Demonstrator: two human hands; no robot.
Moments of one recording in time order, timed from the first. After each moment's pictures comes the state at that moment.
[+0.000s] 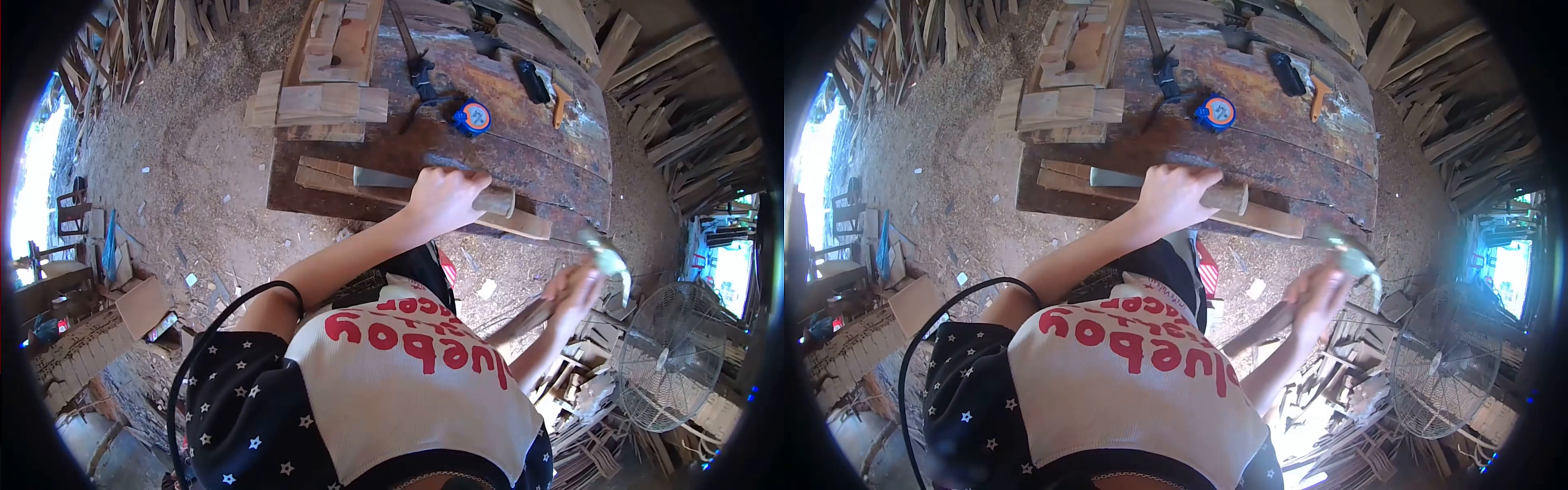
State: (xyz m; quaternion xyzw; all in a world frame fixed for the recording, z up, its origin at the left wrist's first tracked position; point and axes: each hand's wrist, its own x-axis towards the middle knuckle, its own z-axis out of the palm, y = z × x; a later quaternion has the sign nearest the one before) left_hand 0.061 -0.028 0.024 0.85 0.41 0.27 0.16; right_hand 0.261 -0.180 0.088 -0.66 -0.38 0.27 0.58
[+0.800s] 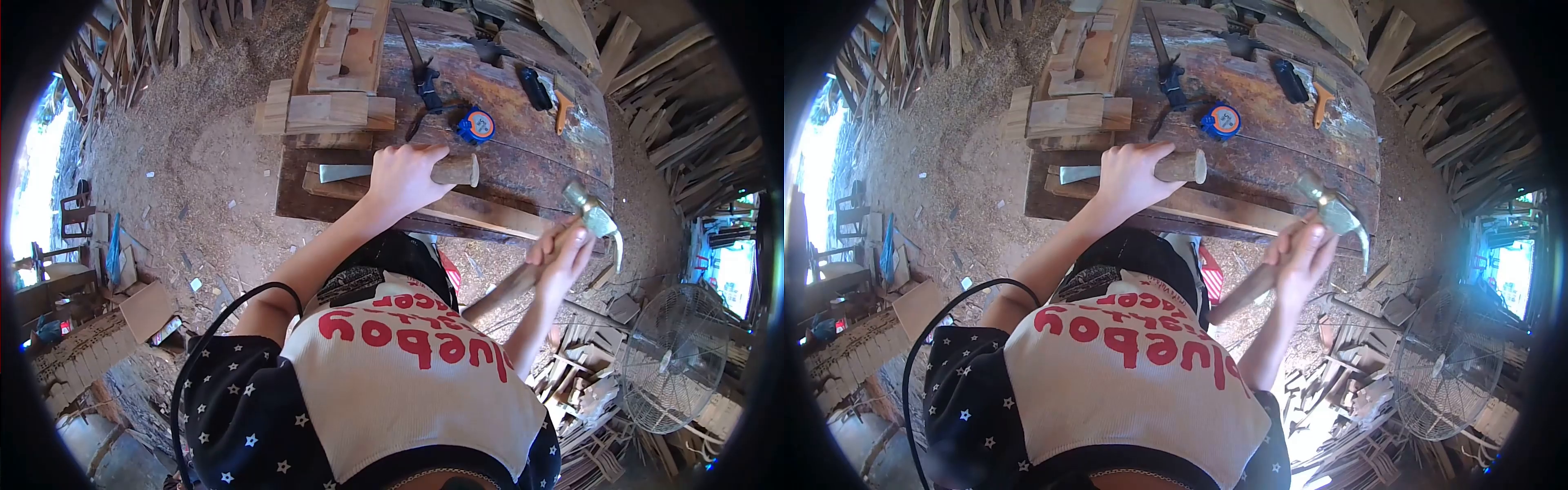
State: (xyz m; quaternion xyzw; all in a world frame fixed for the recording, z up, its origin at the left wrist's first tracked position) left_hand 0.005 0.001 0.034 0.81 0.49 0.30 0.14; right_hand 0.221 -0.116 0.080 -0.56 -0.41 0.31 0.65
